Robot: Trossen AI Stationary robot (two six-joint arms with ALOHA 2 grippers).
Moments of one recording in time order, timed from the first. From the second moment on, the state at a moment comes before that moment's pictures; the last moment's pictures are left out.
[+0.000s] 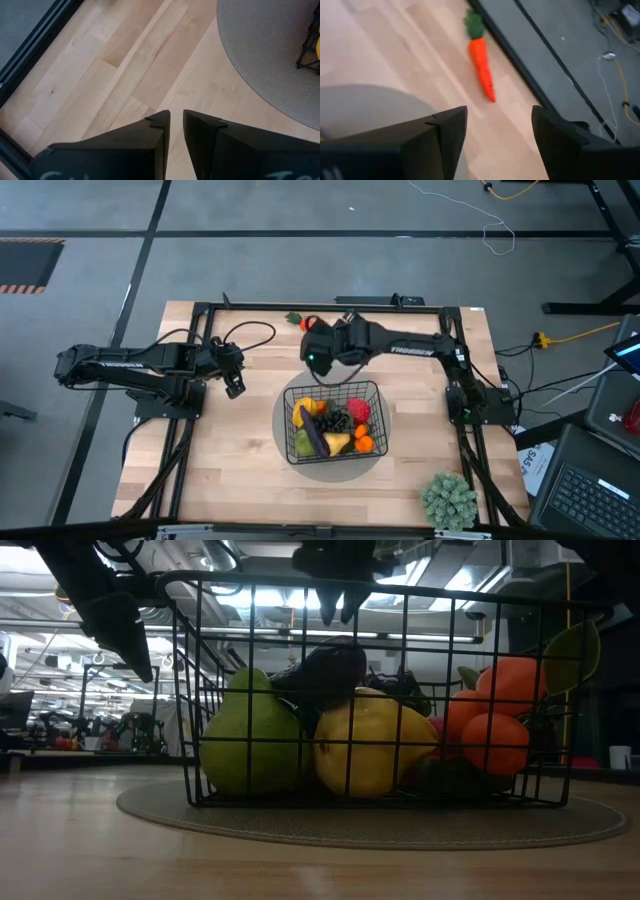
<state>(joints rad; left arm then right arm) 0.08 0.77 0.64 -0.78 -0.41 -0.33 -0.01 2.11 2.26 -1.38 0.66 0.46</state>
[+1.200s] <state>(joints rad) 0.08 0.77 0.64 -0.78 -0.40 -0.33 -0.39 2.42 2.26 -1.18 0.23 0.36</state>
